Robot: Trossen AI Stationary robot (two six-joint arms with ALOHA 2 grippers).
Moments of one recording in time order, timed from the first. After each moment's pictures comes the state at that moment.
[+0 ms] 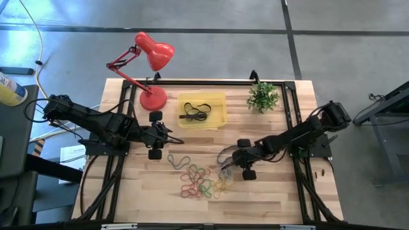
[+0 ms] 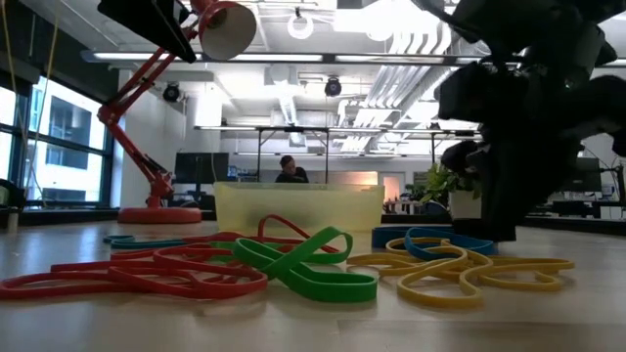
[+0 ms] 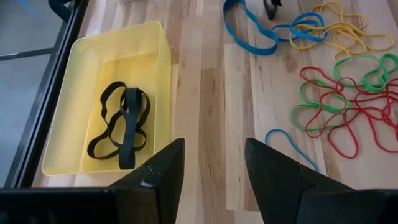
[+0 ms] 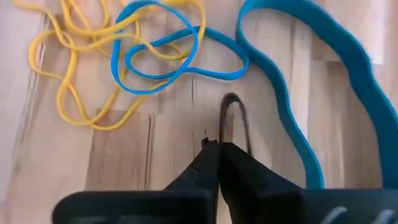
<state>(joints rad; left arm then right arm) -0.19 1.07 0.95 -0.76 -0.41 -0.08 0.31 1.55 0.69 -0.18 0.03 0.25</state>
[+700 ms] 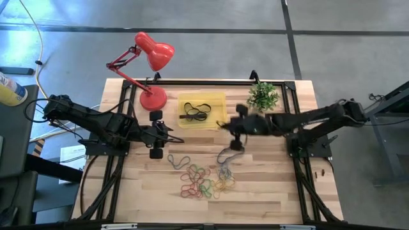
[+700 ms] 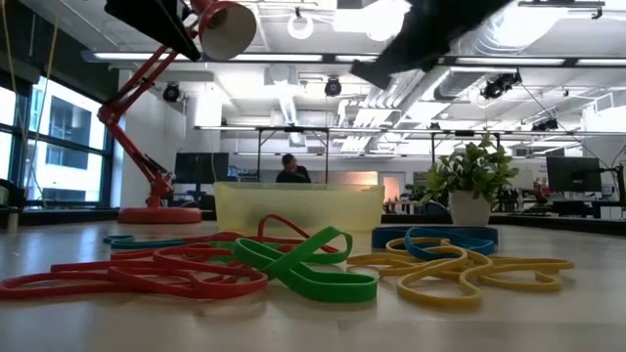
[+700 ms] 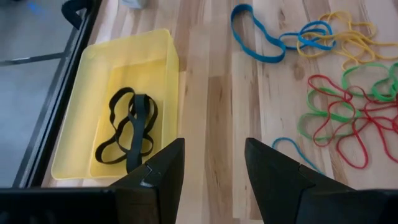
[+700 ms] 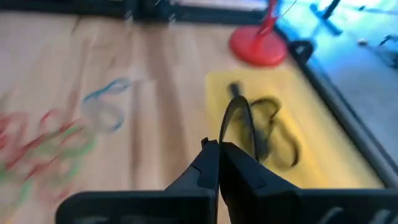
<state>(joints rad) -0.18 1.07 0.95 -0.73 -0.44 -0.08 0.06 1.31 0.91 -0.12 0.30 0.00</state>
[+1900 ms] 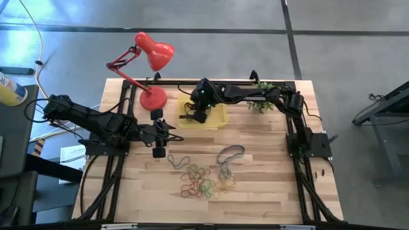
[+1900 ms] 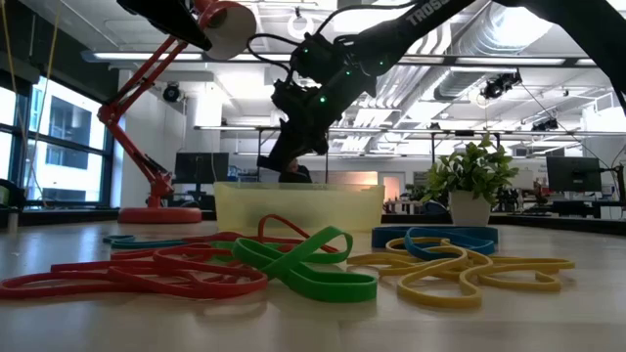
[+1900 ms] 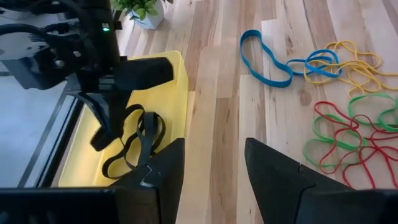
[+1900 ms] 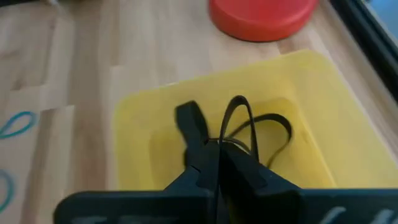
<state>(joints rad) -0.18 1.08 0.95 -0.65 -0.49 -0.08 -0.34 2.08 1.59 -0.26 -0.22 -0.05</state>
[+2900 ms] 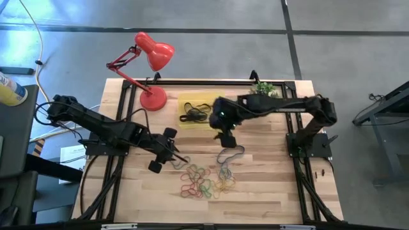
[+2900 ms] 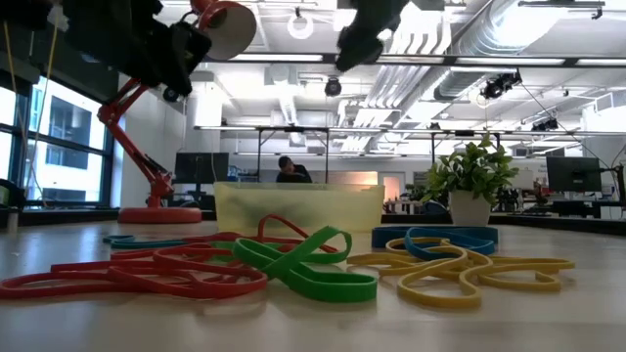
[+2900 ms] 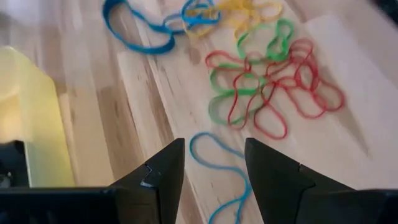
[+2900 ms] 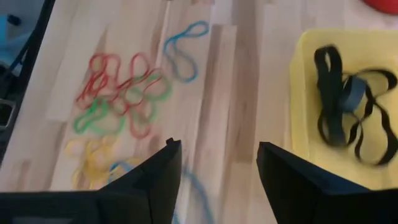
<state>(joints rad) -0.18 1.19 0.78 -0.45 -0.08 0.16 -0.04 1.68 1.59 -0.88 -0.17 -0.08</state>
